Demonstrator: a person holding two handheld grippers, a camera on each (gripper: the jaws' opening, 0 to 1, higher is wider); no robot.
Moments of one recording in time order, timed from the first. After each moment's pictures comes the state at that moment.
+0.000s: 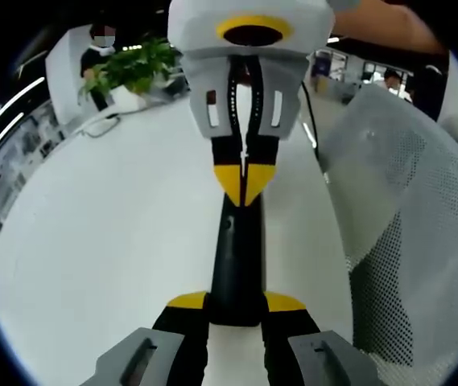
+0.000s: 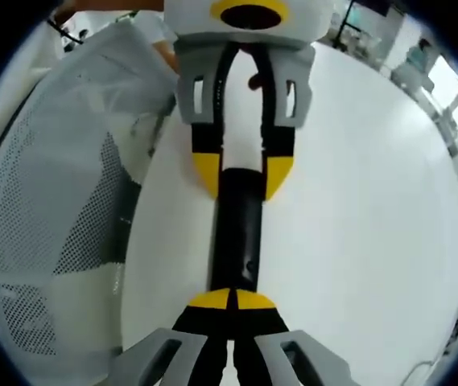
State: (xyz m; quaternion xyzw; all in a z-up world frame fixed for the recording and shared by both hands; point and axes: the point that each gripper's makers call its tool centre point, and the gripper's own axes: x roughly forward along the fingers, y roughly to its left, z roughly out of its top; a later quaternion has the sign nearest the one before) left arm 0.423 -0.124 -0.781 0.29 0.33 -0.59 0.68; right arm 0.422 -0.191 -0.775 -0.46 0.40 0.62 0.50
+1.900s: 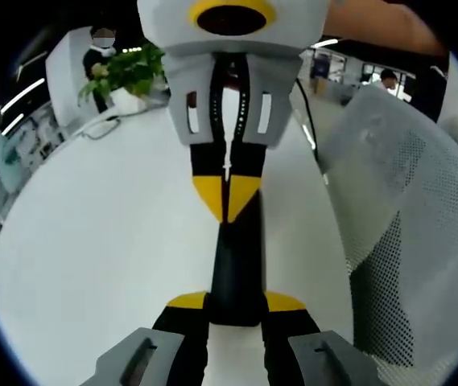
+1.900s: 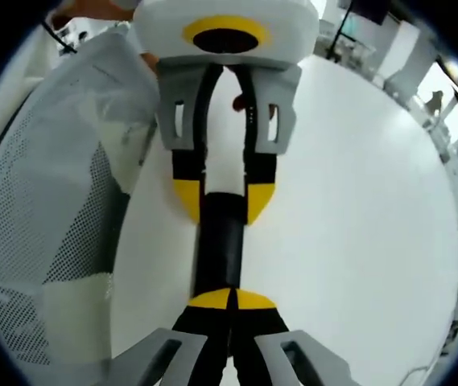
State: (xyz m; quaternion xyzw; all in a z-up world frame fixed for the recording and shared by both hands) left arm 0.425 -0.122 -0.783 0.29 0.32 -0.59 0.68; right arm 0.433 -0.166 -0.774 -0.46 0.37 0.62 0.53
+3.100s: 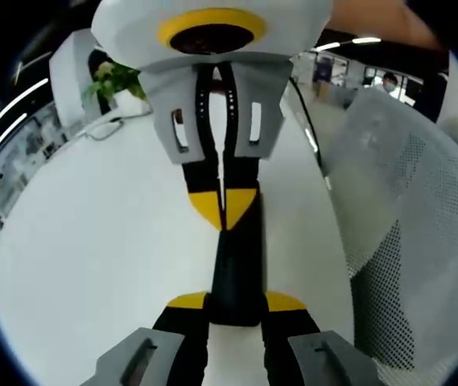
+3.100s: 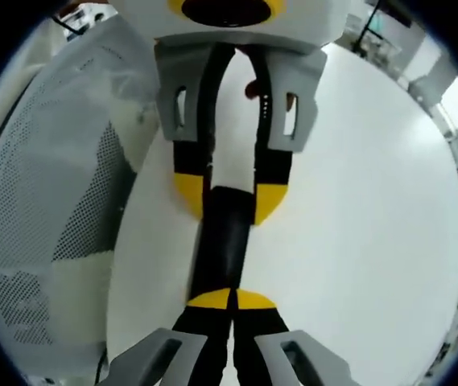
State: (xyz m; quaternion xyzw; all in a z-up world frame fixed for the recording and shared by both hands) left arm 0.424 -0.121 -0.783 0.28 0.32 -0.59 0.69; right arm 0.433 -0.164 -0.779 -0.50 0.38 0.63 0.46
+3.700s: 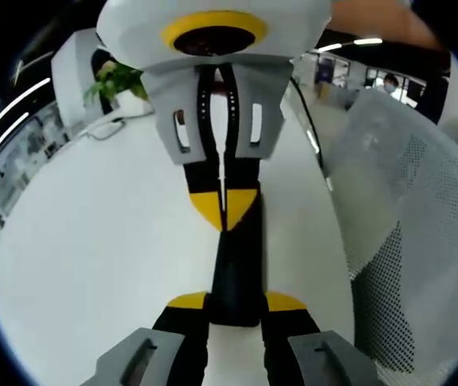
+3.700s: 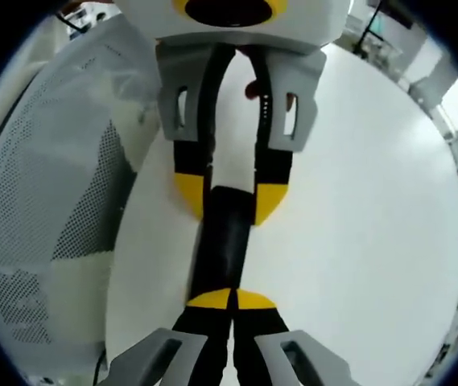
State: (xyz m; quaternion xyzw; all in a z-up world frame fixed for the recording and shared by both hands) left arm 0.424 -0.123 -0.783 0.28 0.32 -0.59 0.69; right arm 0.433 -0.164 -0.779 -0.49 0.38 0.63 0.46
